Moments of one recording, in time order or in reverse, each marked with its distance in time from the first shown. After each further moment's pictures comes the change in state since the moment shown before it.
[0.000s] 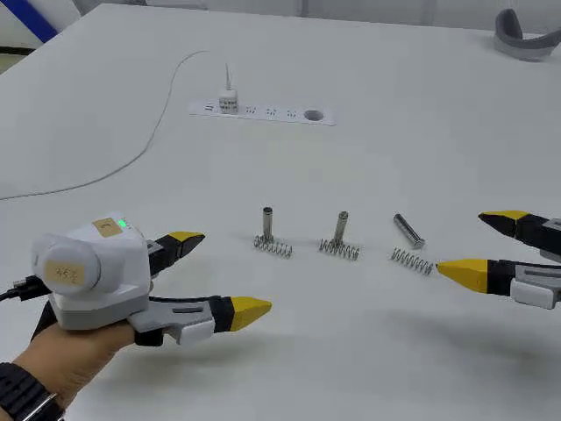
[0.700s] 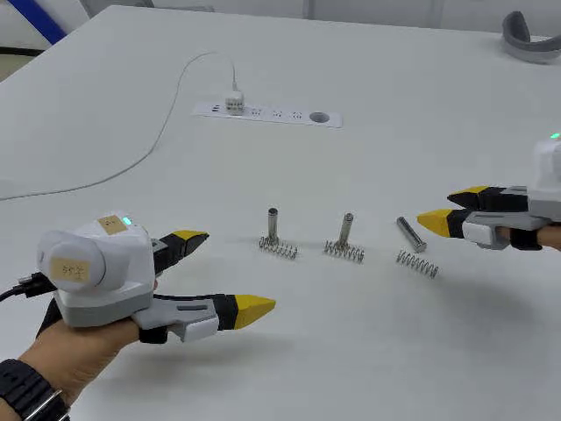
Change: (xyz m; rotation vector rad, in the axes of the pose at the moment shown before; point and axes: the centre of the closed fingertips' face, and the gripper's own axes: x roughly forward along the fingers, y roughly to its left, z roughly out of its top) left arm -0.001 -0.001 0.004 0.000 -0.002 0.007; right arm 0.055 -0.036 0.006 0.022 0.185 -0.151
